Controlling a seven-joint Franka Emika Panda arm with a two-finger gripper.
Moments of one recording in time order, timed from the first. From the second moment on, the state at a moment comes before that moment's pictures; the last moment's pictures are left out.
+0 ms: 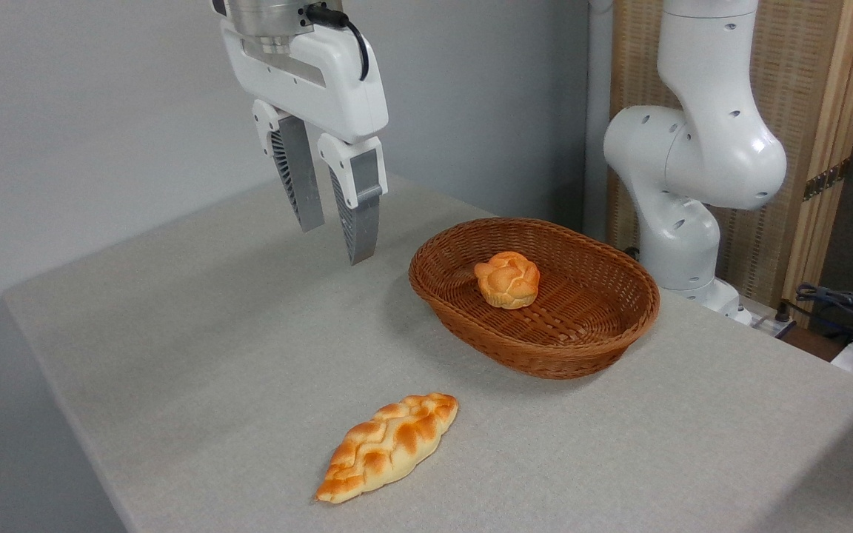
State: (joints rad) arm 0.02 -0.05 -0.08 -1.61 -0.04 1.57 0.74
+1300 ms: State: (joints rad) arm 0.02 -0.11 0.00 -2.22 0.01 2.23 0.74
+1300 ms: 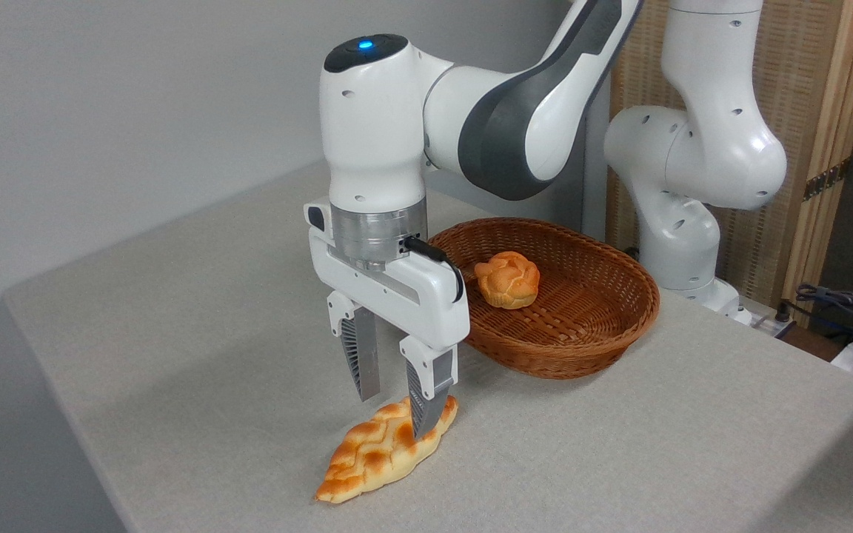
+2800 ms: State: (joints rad) arm 0.02 -0.15 0.00 -2.01 0.01 1.86 0.77
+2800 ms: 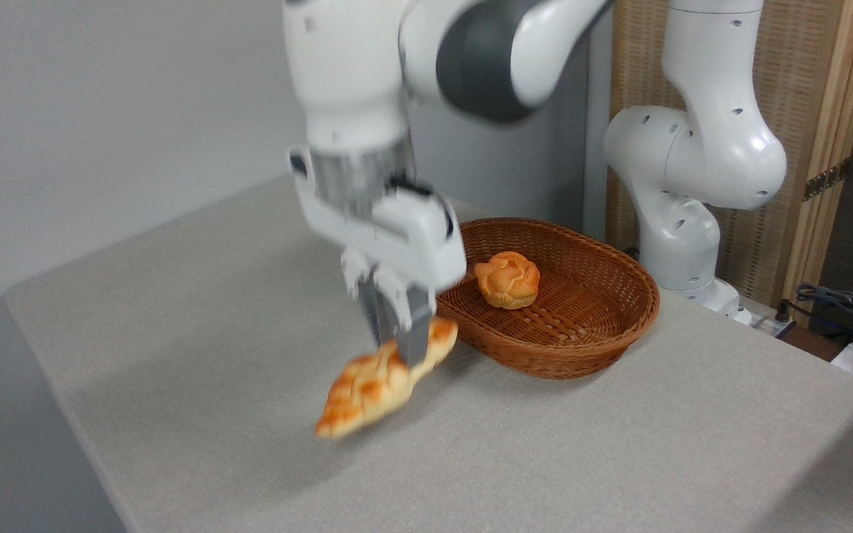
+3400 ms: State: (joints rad) arm 0.01 -0.54 0.11 -2.37 0.05 1.52 1.16
